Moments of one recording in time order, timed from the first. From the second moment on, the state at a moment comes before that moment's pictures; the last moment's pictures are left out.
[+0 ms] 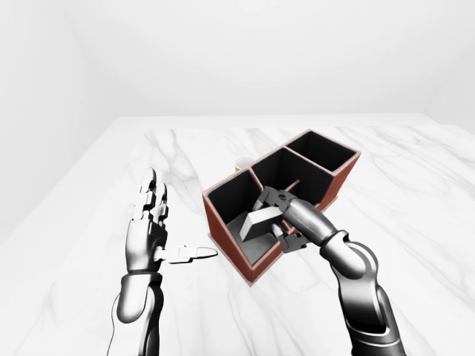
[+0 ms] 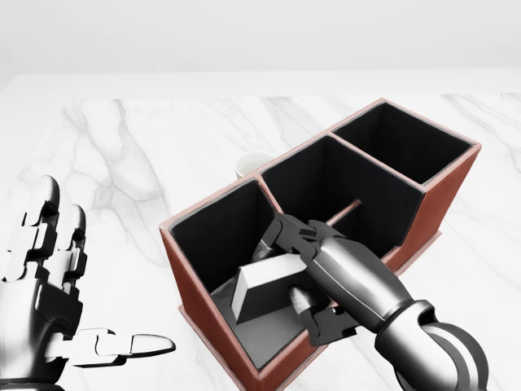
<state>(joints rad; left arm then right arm) 0.18 0.00 0.07 -0.51 -0.07 0.09 -0.07 -0.07 -0.09 0.07 -0.46 -0.69 0.09 0.69</state>
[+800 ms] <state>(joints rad) 0.18 0.00 0.06 -0.51 -0.07 0.09 -0.07 -0.08 -0.08 0.07 -0.28 -0.68 0.09 0.61</state>
